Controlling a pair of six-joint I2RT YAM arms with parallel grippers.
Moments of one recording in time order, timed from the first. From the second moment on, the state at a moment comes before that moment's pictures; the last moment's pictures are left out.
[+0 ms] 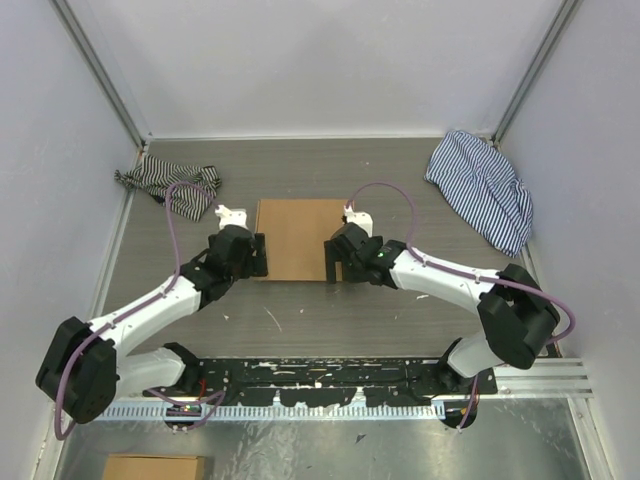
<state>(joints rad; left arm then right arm) -0.60 1.16 0.61 -0.21 -0.34 -0.45 0.81 1.47 0.90 -0.42 0.27 0.61</state>
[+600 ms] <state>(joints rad) -0.60 1.23 0.61 -0.09 -0.38 -0.42 0.82 1.47 0.94 -0.43 0.38 0.61</state>
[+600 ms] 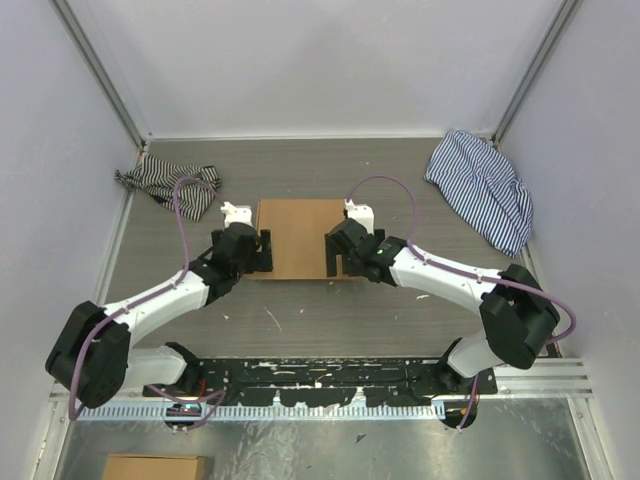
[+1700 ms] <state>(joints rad) -0.60 1.03 0.58 -0.23 -0.24 -0.48 0.75 1.40 0.94 -0.45 0.31 0.58</state>
